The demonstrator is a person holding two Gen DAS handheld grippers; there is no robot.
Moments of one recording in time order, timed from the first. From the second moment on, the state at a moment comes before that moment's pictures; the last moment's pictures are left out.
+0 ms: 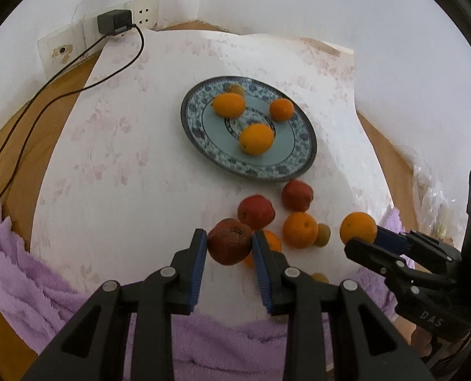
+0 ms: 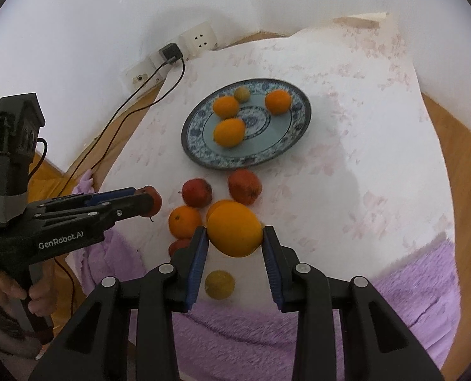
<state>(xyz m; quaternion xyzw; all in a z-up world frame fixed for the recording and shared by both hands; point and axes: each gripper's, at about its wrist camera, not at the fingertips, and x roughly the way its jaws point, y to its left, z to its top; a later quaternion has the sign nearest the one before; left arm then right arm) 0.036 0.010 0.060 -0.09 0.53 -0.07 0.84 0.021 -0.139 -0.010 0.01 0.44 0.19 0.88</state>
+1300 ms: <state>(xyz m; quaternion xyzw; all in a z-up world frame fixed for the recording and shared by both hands) 0.132 0.012 0.057 -0.08 0.52 -0.07 0.85 0.119 -0.126 0.000 -0.03 0.43 0.19 0.88</state>
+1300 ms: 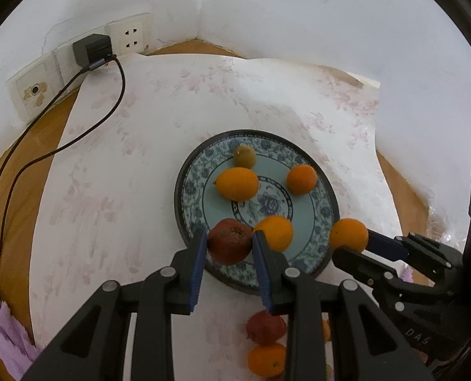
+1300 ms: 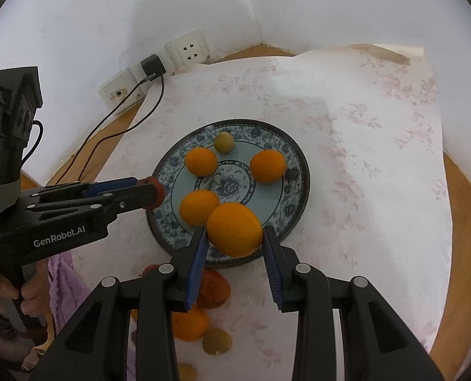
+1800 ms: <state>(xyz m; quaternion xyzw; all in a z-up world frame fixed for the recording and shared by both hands) 0.161 0.008 0.034 -0.07 0.53 -0.07 0.84 0.154 -0.119 -0.017 -0.03 0.45 0.19 0.87</state>
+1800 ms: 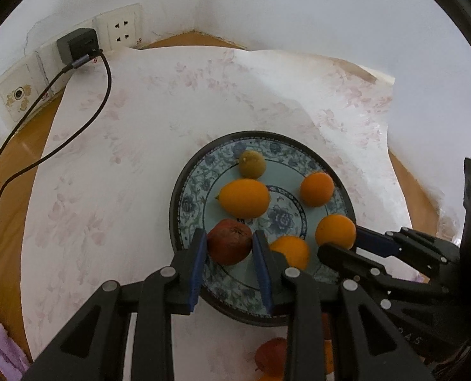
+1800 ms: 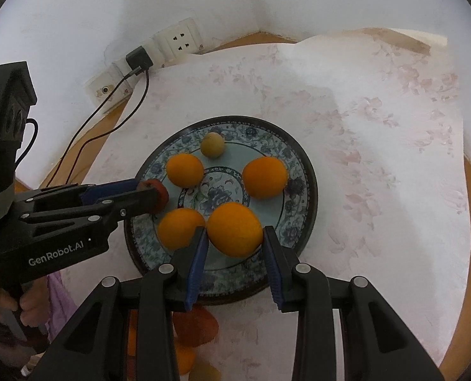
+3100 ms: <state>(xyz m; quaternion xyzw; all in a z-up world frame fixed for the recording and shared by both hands) 0.159 0.002 0.036 -0.05 0.53 -0.07 0.85 0.160 -0.123 -0.017 -0.01 0.44 0.19 0.88</state>
